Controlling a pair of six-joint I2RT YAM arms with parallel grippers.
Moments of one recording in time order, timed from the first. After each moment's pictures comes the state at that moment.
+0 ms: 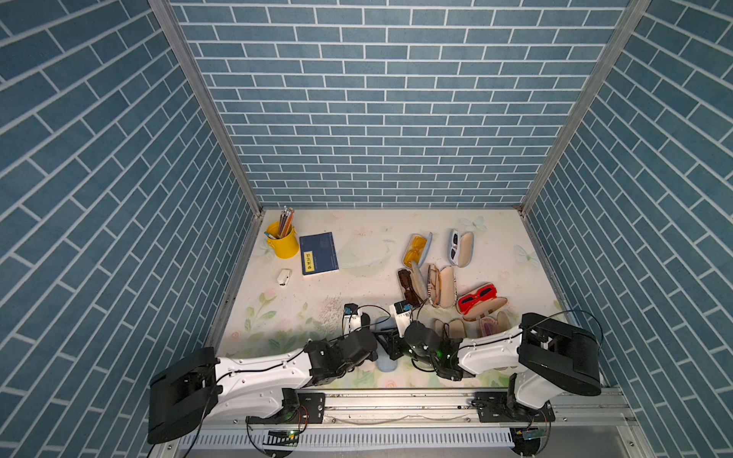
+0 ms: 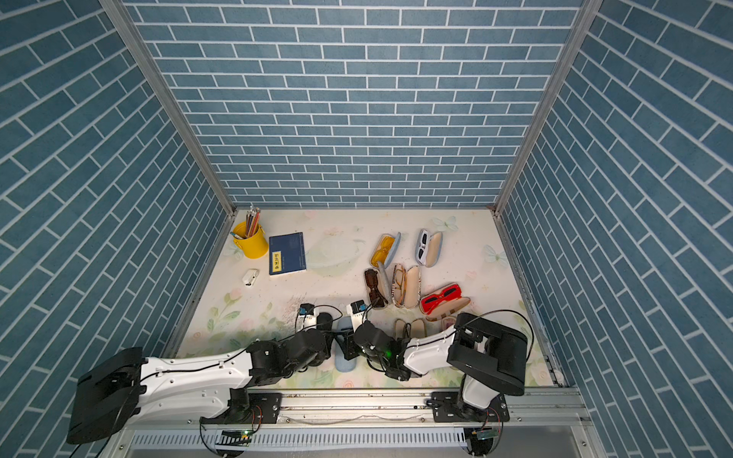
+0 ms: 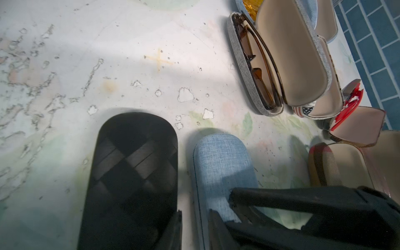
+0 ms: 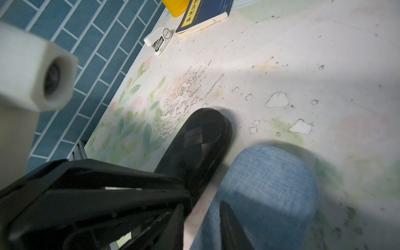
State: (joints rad) left arm -1.17 1.08 0.37 -0.11 -0.43 -1.05; right arm 1.26 1.62 0.49 0.61 0.14 0.78
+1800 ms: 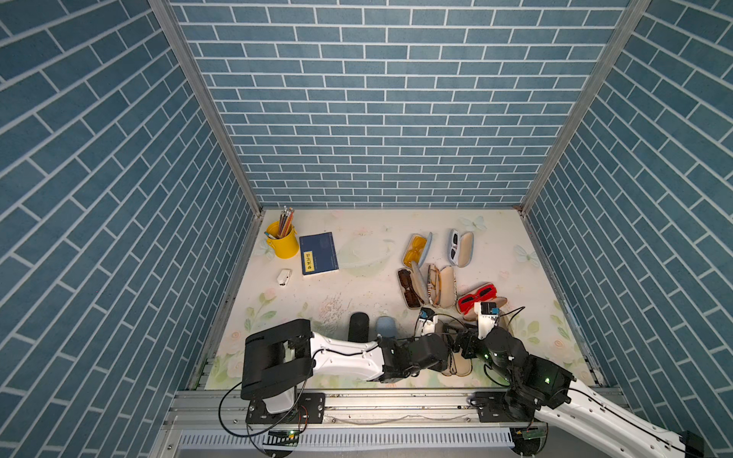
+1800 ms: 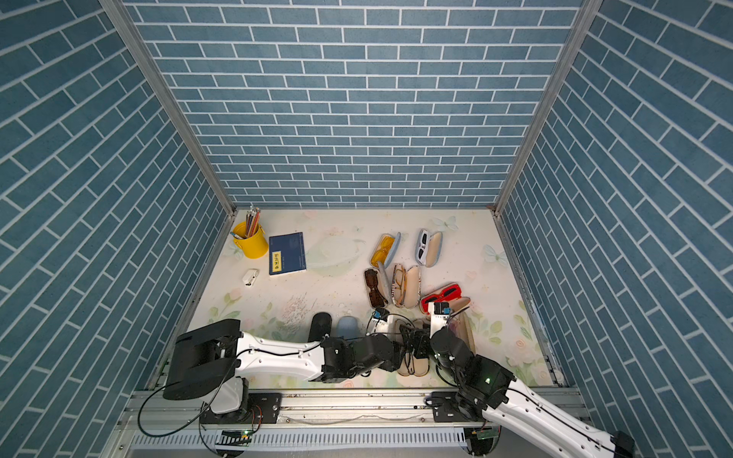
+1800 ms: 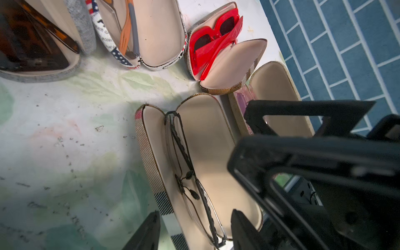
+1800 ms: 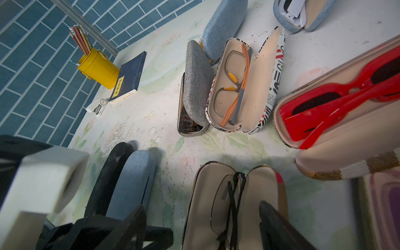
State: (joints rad) left arm -1.38 1.69 0.89 0.08 -0.29 -0.99; right arm 0.99 0.33 0.24 -0.45 0.29 0.78
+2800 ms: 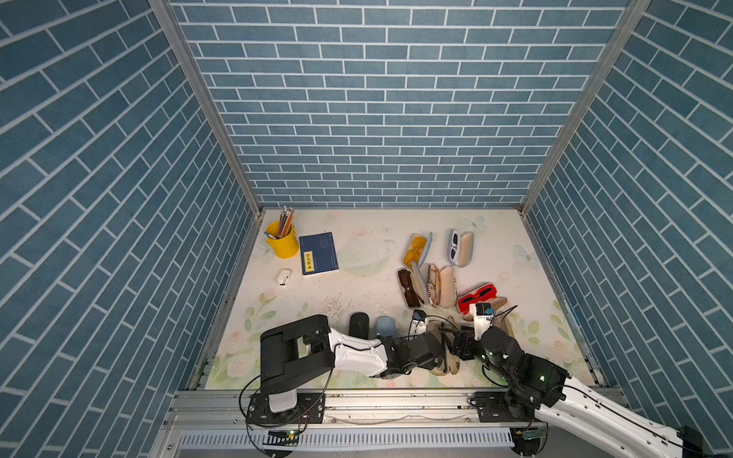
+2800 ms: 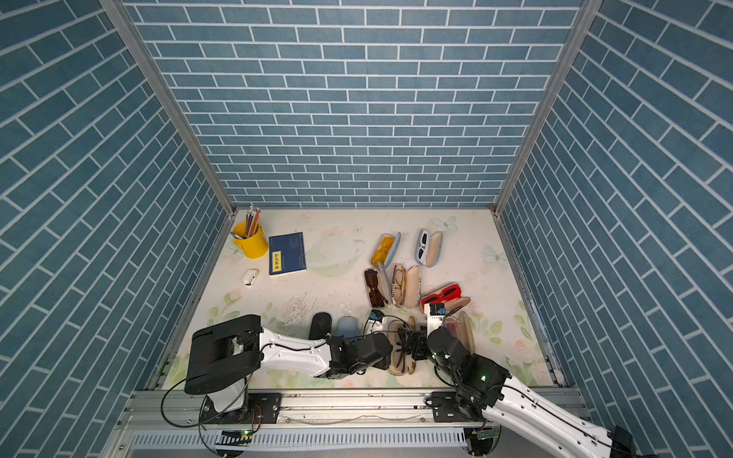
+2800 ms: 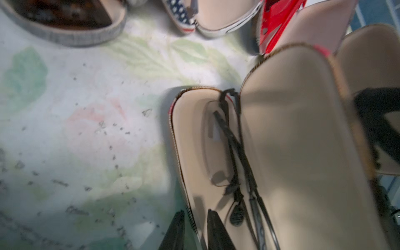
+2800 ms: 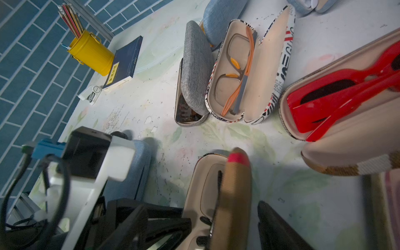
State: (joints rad) left arm -1.33 1.78 0.82 0.10 -0.27 -0.99; right arm 0.99 0.41 0.22 -0.42 0.25 0.76
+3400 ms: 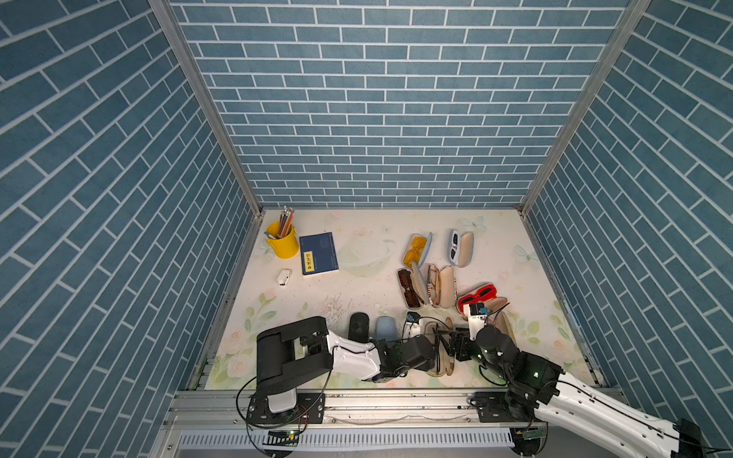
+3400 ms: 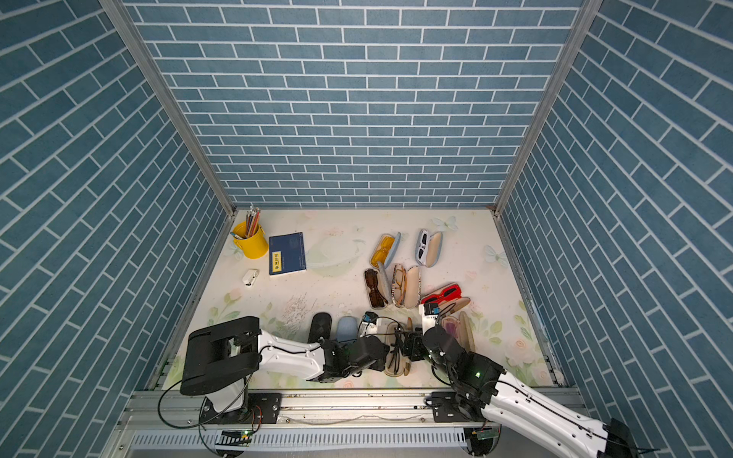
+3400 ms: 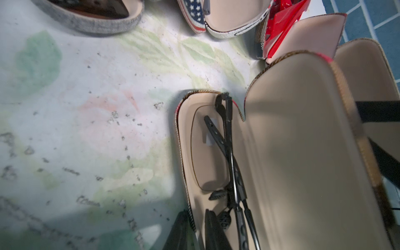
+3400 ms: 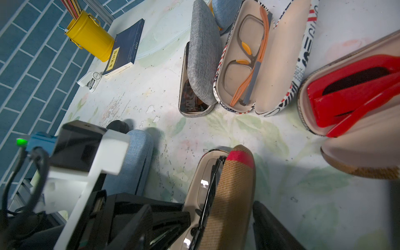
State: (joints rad) left arm -1.33 1.75 0.73 0.23 -0.28 -1.02; right arm 0.99 0.47 0.22 -0.36 0.20 0.75
